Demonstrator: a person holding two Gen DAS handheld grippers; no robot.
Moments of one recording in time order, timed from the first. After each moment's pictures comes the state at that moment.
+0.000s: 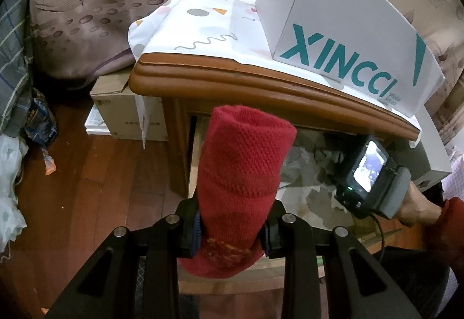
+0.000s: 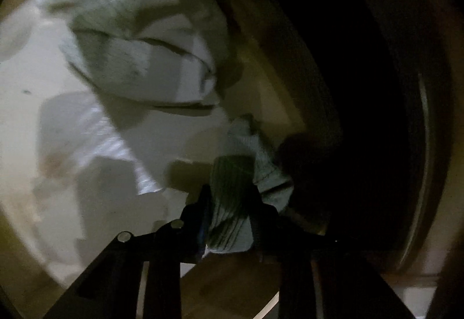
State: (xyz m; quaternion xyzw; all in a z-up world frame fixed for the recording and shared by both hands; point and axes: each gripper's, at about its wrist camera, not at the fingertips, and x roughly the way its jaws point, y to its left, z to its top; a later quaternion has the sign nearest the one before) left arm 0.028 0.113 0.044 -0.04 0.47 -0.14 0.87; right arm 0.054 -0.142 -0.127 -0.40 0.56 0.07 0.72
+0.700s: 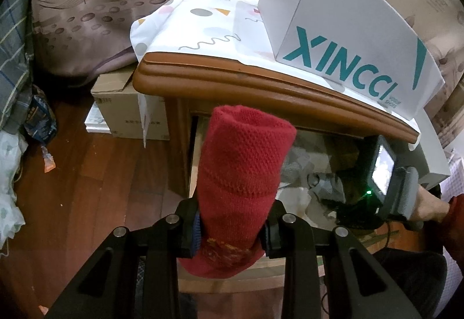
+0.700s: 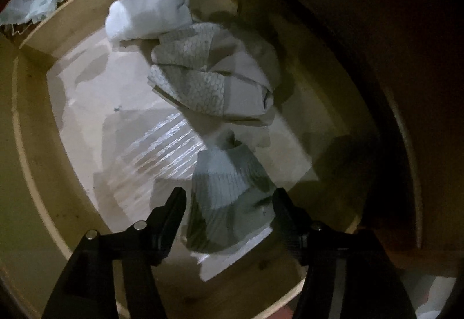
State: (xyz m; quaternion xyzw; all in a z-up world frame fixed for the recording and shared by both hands) left arm 0.030 0.116 0.043 -0.05 0.48 -0.14 0.87; right arm 0.030 -0.117 -0.096 -0.31 0.59 0.18 0.72
